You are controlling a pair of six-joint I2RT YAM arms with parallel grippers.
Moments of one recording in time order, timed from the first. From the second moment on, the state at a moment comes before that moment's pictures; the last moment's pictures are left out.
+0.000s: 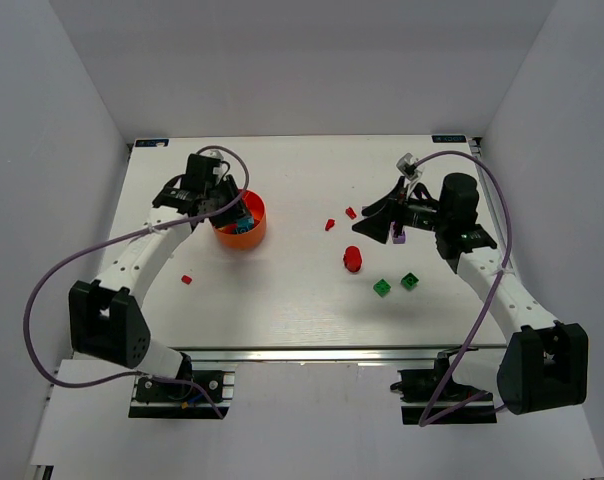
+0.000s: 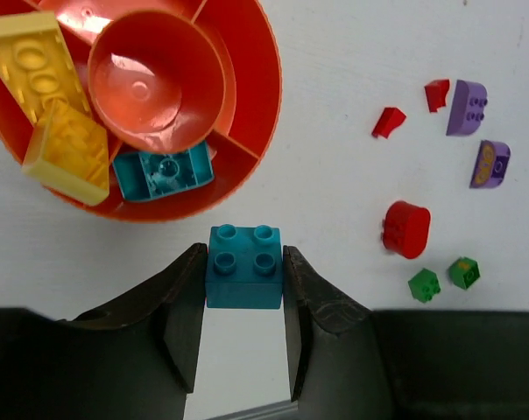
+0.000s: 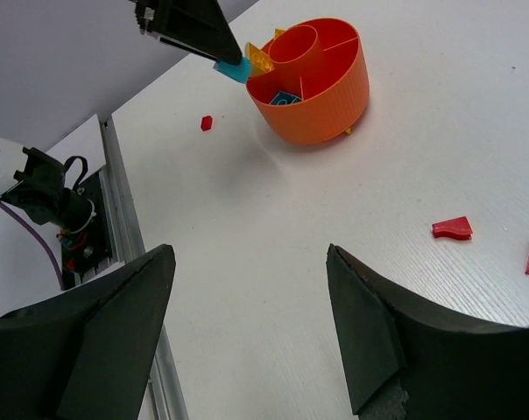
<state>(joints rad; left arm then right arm) -0.28 1.42 1.23 -0.61 0.11 -0.59 0.20 1.21 0.85 0.12 -1.01 0.20</state>
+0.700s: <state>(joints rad) -0.32 1.61 1.36 -0.69 -0.12 -0.60 0.17 1.21 0.85 0.12 -1.03 0.20</state>
